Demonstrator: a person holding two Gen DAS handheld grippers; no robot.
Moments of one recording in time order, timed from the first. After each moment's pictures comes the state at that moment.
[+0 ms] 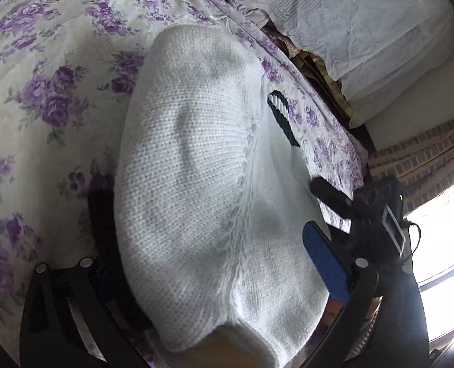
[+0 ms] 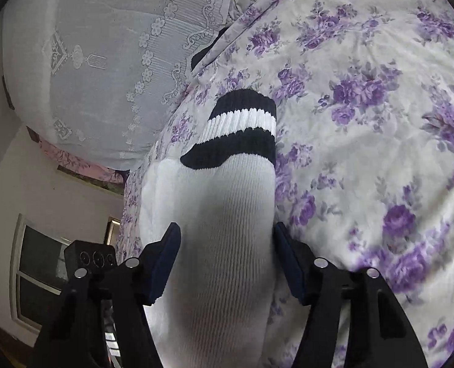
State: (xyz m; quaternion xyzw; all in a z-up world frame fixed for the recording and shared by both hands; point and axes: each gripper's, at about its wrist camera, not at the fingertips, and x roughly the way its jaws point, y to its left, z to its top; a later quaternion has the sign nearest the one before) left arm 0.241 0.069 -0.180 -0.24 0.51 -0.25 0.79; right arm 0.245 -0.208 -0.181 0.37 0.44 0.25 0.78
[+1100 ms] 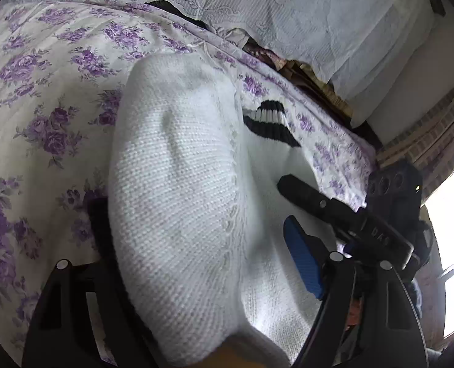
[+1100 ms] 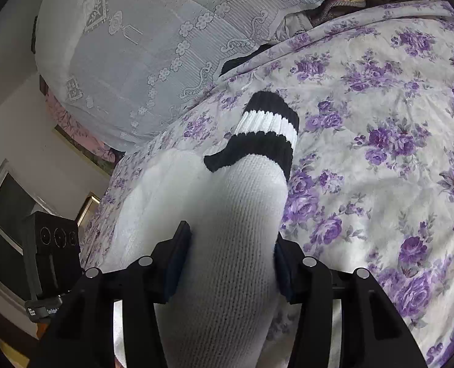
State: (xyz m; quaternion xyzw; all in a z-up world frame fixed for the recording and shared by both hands) left arm 0.220 0.052 -0.163 -0.17 0.45 -0.24 0.84; right arm 0.230 -0.189 -0.161 0.25 0.39 0.26 0.85
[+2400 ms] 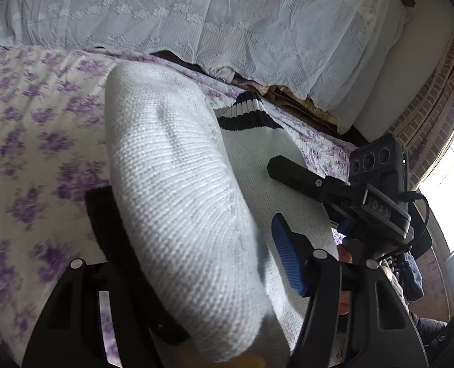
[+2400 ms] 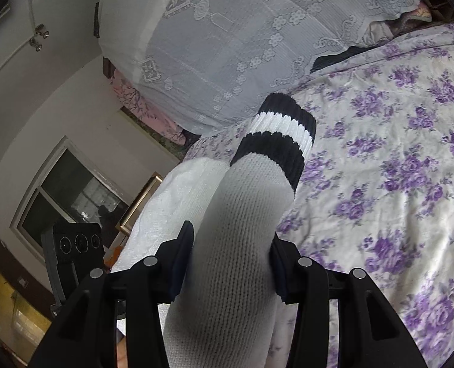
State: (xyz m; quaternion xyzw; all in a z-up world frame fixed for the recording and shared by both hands) left arm 0.090 0.101 -0.075 -0.15 0.39 -0.20 0.89; right arm 0.151 -0.129 -0.083 0.25 0.35 0.41 0.80
